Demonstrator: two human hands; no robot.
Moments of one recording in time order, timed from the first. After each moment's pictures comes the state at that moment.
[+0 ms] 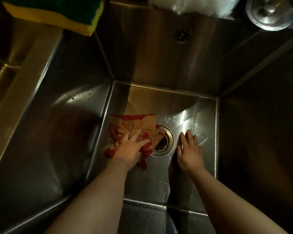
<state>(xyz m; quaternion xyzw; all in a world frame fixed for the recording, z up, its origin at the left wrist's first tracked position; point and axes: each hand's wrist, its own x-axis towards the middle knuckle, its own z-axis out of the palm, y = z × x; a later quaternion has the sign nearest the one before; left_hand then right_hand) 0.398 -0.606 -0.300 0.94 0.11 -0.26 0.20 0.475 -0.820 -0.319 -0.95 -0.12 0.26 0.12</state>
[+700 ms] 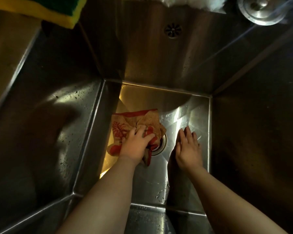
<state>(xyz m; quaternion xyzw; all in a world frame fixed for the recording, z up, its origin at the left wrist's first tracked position) 0.430 -0.645 -0.301 0.95 0.09 -0.23 0.18 0.485 -0.831 -0.313 -0.96 -0.10 0.24 0.12</state>
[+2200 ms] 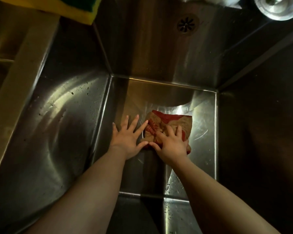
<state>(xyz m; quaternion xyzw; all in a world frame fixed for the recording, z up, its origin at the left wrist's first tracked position) 0.409 -0.586 -0.303 0.96 0.05 -0.27 0.08 0.459 -0.758 -0.305 -0.94 -0.20 0.27 0.06</state>
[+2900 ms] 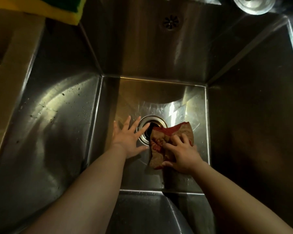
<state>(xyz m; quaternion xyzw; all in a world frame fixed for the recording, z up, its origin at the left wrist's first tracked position) 0.414 -0.600 -0.295 0.95 -0.03 -0.30 0.04 0.448 -0.831 -0.288 -0.90 -0.30 0.33 -0.01</state>
